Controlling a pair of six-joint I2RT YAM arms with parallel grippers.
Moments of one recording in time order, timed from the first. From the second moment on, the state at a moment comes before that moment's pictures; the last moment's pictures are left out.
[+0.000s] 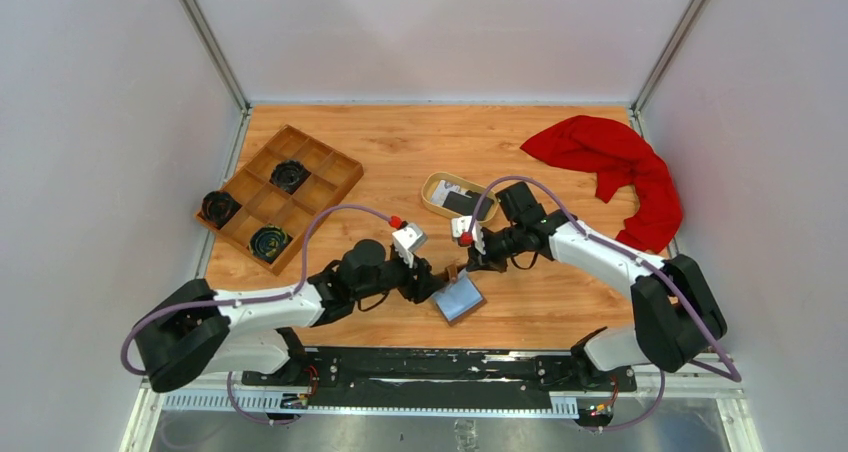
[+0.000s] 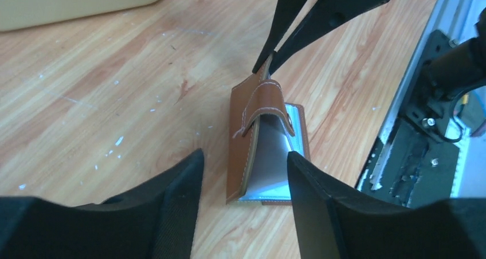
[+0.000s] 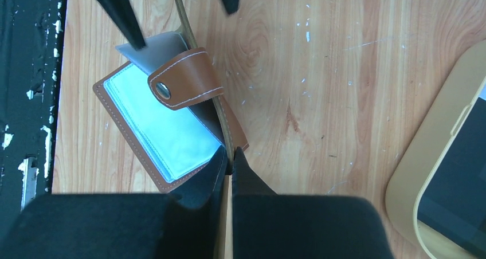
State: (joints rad) left arm -0.94 1.22 0.37 0.50 0.15 -0.29; right arm 0.56 1.39 0.80 -0.44 -0.76 -0.91
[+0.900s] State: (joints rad) left arm -0.97 1.17 0.29 0.50 0.13 0.13; right arm 0.56 1.56 0.99 -0.66 -0.76 -0.85
